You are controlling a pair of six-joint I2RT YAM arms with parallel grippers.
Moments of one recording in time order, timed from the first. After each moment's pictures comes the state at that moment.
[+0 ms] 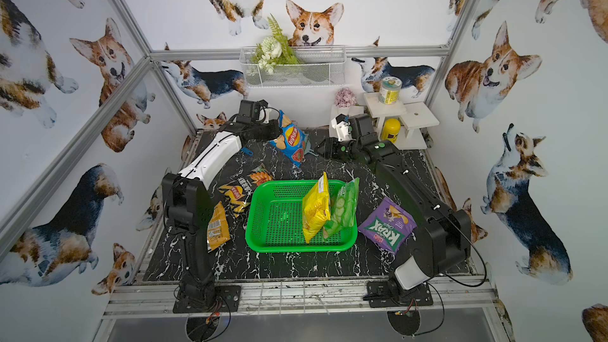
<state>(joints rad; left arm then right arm) -0.28 2.03 1.95 -0.61 0.28 -0.43 0.34 1.52 1.46 -0.57 -0.50 0.51</state>
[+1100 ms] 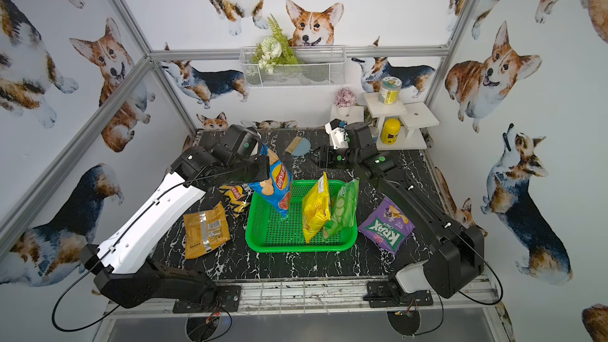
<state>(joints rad) -0.67 1.42 1.70 -1.21 -0.10 -0.67 0.43 1.39 1.33 -0.46 -0.47 0.53</state>
